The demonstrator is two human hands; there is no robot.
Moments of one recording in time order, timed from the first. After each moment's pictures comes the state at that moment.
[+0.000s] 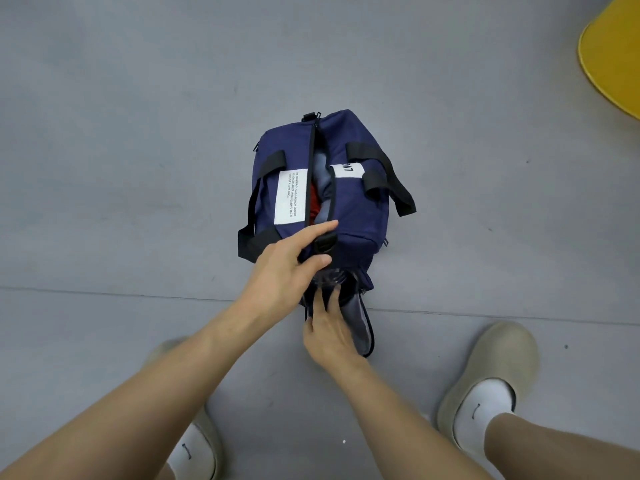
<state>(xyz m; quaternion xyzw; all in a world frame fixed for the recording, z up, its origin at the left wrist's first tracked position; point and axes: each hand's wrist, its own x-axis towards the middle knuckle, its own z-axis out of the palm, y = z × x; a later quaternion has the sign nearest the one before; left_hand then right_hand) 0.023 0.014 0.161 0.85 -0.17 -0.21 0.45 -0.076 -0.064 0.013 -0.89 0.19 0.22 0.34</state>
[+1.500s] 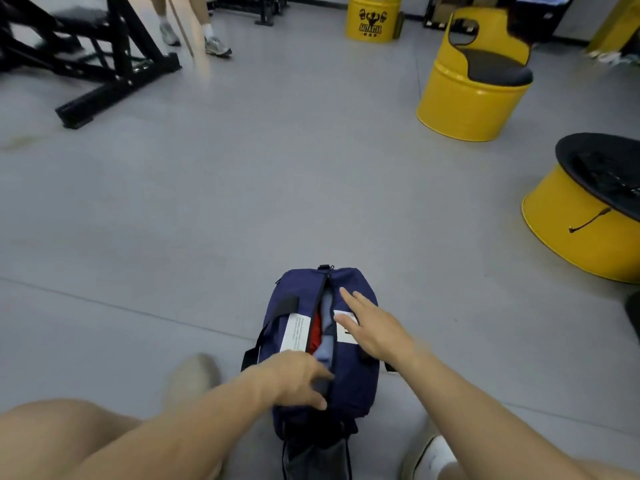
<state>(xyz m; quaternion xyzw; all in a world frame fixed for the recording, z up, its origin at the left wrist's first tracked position) -0.087 0.065 0.217 0.85 -0.37 -0.37 0.08 -0.086 -0.142 0.228 -0.96 0.03 0.19 0.22</state>
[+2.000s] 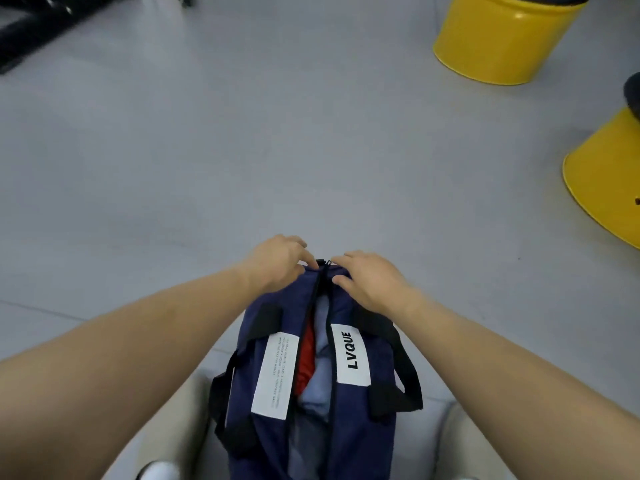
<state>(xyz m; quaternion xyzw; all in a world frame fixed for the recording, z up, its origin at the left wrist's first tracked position) 0.154 0.014 0.149 0.93 -0.30 -0.20 0.10 0.082 -0.185 0.146 -0.98 -0.06 0.15 0.12</state>
